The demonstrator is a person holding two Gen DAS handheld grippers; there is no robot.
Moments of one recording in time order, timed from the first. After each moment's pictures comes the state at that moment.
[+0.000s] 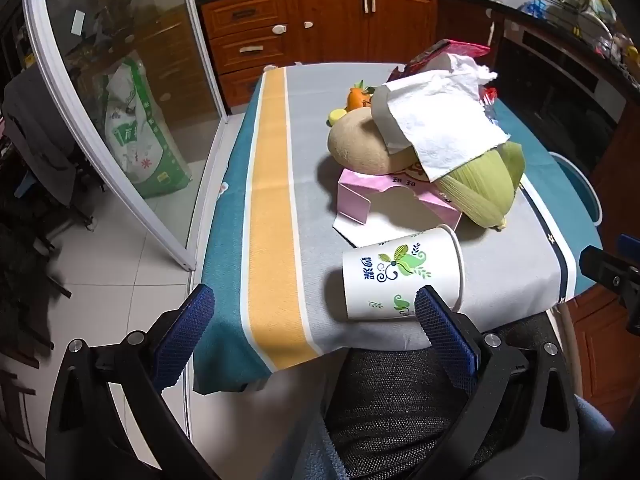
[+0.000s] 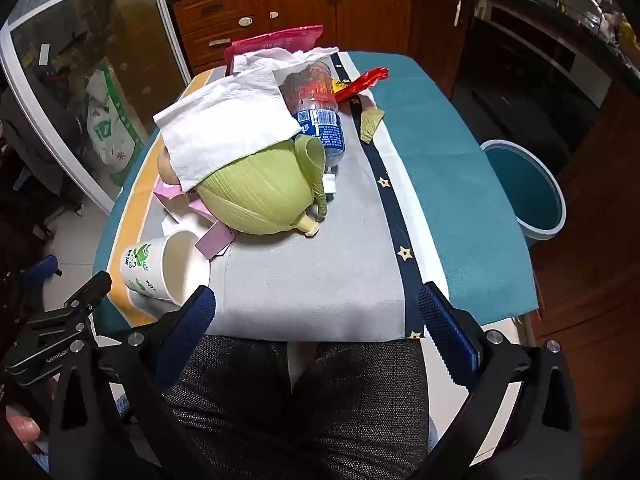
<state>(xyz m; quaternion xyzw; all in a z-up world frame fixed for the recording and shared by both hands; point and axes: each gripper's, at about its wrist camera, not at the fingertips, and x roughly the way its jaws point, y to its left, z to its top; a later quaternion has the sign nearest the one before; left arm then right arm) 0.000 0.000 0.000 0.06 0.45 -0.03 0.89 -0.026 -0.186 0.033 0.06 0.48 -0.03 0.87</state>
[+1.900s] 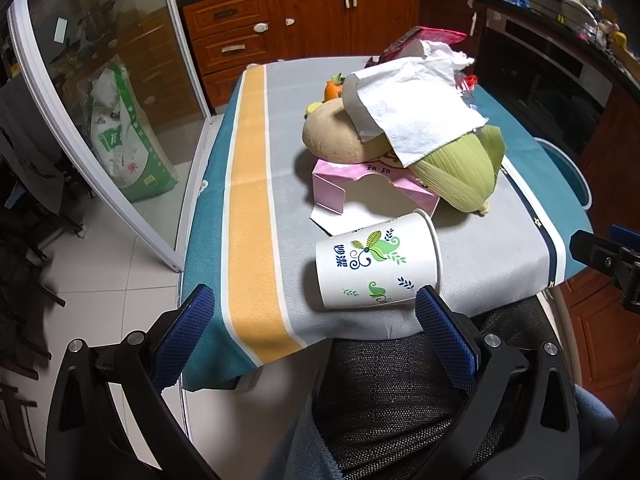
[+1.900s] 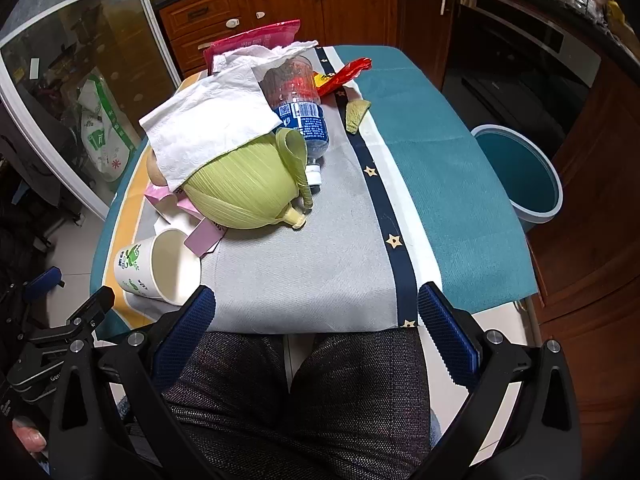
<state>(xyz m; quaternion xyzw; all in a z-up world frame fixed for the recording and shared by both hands) -0.005 -0.013 -0.004 0.07 0.46 -0.06 0.89 -0.032 -0.198 0.028 0.08 0.48 -0.04 0.87</state>
